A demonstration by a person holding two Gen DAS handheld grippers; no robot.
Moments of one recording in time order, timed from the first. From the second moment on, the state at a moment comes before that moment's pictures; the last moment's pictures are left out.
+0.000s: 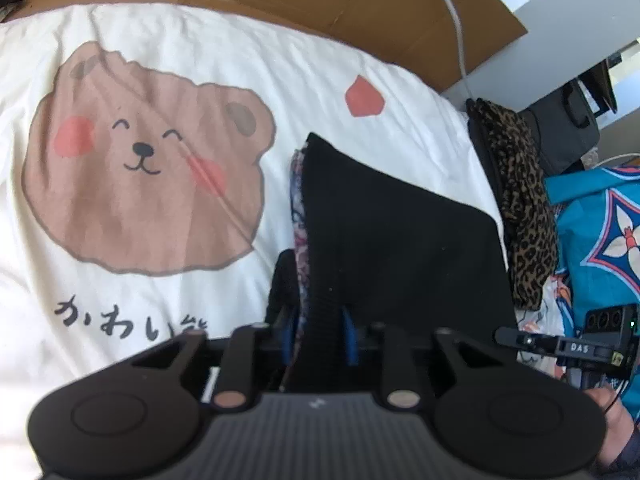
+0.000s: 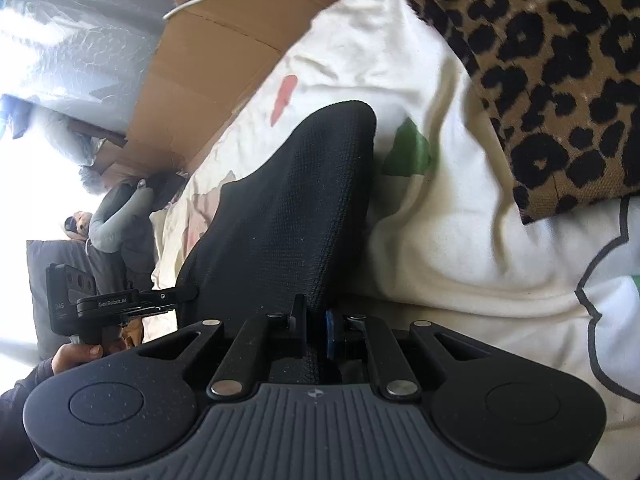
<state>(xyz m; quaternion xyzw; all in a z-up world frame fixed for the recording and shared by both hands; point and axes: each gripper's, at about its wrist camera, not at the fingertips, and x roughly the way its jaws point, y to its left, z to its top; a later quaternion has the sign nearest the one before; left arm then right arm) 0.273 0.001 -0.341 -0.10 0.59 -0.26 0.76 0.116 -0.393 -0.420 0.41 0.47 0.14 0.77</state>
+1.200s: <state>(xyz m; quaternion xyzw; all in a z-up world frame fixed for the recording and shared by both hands) 0.296 -0.015 -0.374 -0.12 0.61 -0.33 0.71 0.160 -0.386 -0.441 0.39 0.48 0.16 0.77</state>
